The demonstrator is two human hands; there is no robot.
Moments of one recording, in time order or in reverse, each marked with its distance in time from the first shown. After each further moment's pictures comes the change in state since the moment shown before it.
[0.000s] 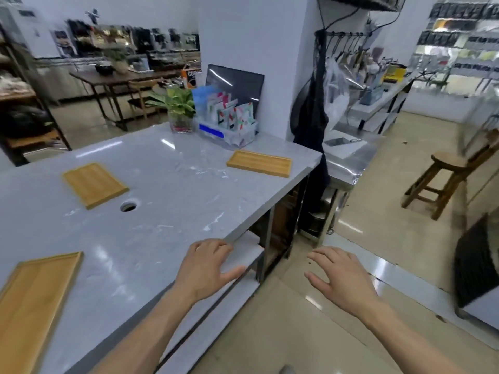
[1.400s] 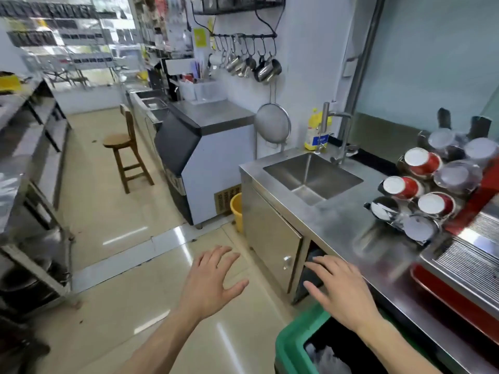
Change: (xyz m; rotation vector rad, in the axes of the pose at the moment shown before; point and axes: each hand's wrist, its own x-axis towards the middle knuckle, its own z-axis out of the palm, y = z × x) left_hand -0.109 0.627 0.098 -0.397 -0.186 1.207; right_hand -0.626 0.136 -0.132 -0.315 0.186 1.269
